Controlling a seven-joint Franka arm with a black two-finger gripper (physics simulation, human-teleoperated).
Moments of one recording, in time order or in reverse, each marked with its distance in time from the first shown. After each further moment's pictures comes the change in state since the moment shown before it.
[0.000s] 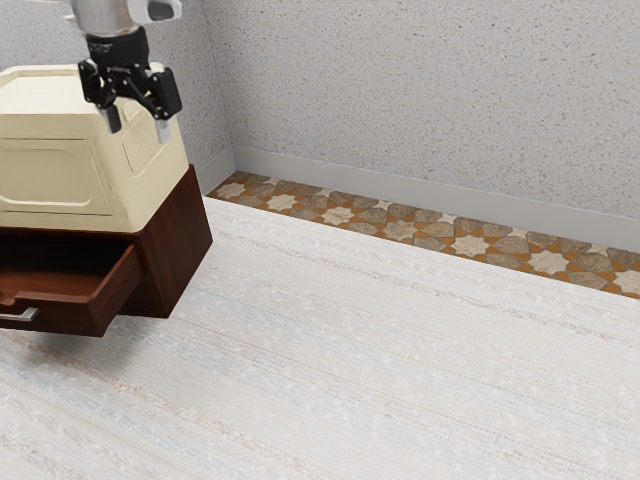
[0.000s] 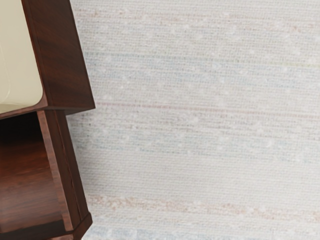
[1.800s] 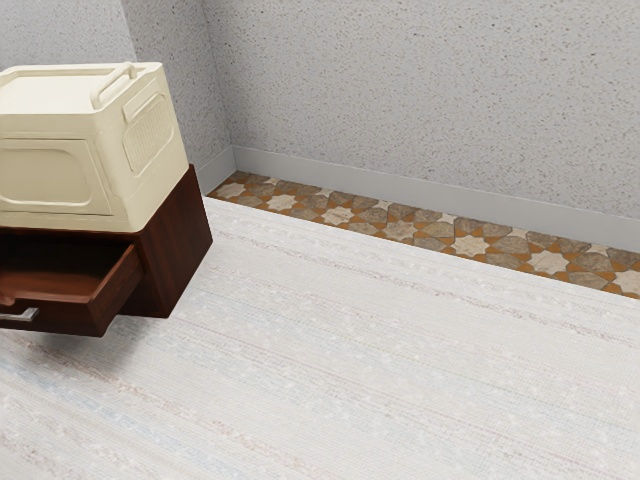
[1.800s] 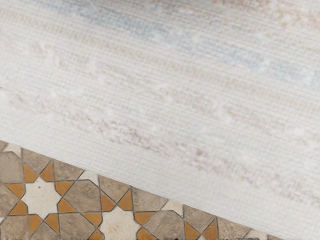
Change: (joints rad) arm 0.351 -0.886 0.196 -1.294 0.294 0.431 0.081
